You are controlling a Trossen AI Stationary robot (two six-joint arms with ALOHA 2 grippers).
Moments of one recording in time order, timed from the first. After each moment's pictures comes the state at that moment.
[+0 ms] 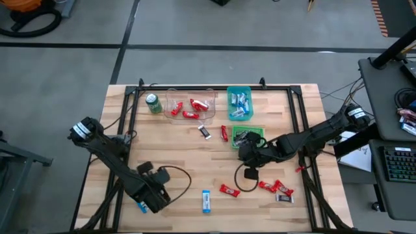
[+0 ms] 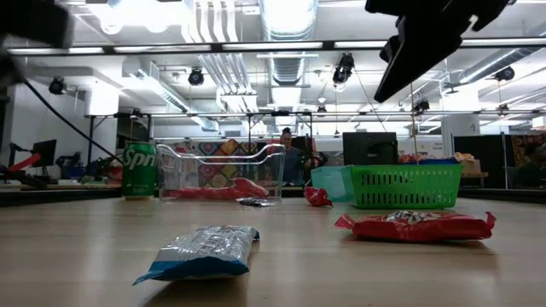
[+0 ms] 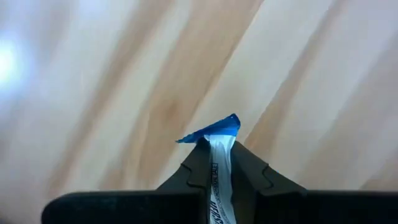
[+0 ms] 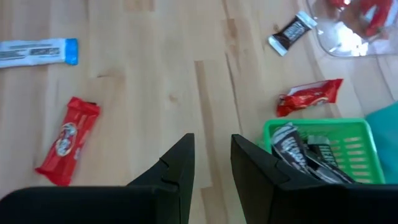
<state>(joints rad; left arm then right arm) -0.78 1.65 1.07 -0.99 -0.28 -1.32 0.34 1.41 0.99 -0.57 0.31 0.34</state>
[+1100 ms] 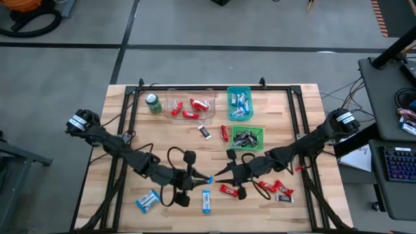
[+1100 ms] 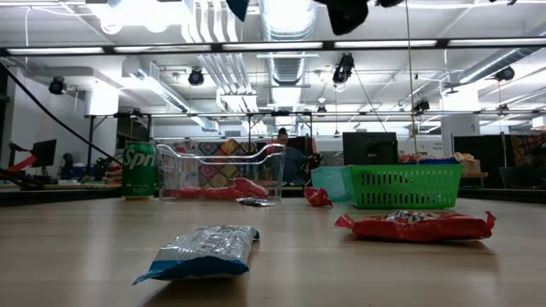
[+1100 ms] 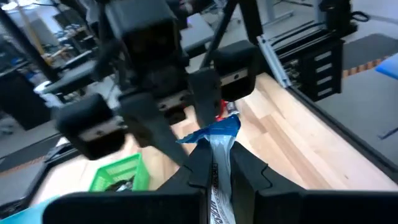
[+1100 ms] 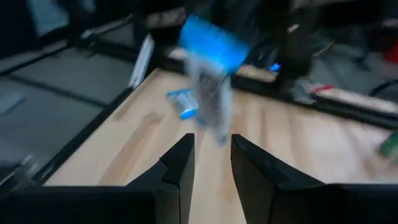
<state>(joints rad) -0.54 1.52 0.95 0.32 -0.44 0.25 0.42 1.57 0.87 0.46 0.20 -0.11</state>
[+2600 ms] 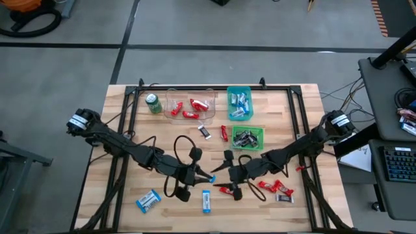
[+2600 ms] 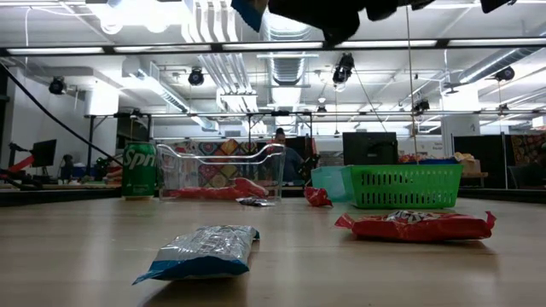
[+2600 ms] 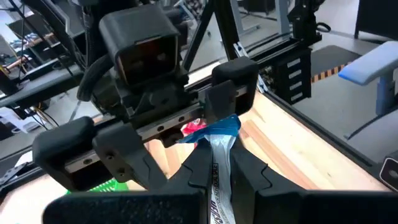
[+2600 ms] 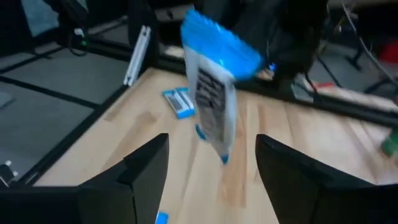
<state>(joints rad) -0.44 1.52 0.92 0.37 -0.20 0.28 0.41 1.65 0.88 0.54 0.22 -0.10</state>
